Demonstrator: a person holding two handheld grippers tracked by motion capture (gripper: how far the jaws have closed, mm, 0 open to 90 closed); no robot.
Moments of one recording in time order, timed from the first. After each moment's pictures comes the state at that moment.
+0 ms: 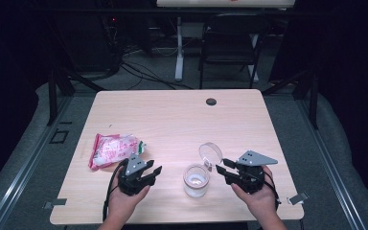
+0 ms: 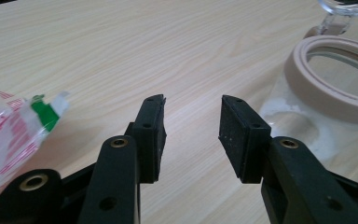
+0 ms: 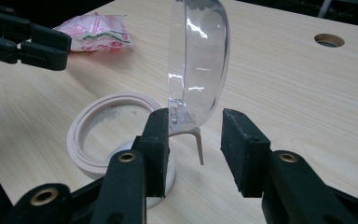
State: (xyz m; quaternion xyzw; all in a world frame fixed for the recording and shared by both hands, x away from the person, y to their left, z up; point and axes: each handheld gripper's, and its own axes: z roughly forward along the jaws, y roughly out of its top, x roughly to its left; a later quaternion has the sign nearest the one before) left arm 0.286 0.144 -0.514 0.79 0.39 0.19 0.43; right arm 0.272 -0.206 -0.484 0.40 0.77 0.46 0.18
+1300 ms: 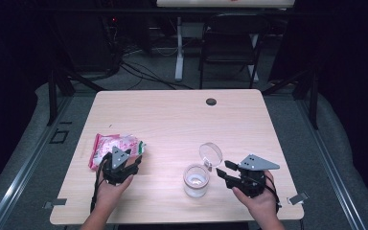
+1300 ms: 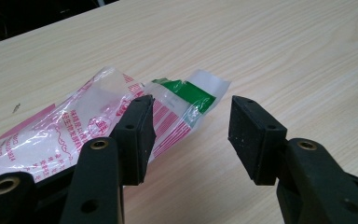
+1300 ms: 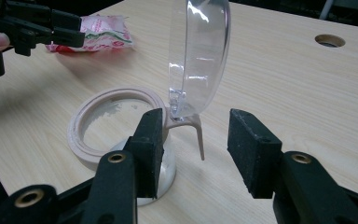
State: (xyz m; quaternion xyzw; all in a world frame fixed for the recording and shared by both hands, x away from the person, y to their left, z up) left arm 0.323 0.191 -0.543 0.77 0.41 0.29 0.39; right arm 0.266 -0.211 -0.493 0.39 0.77 0.47 0.19
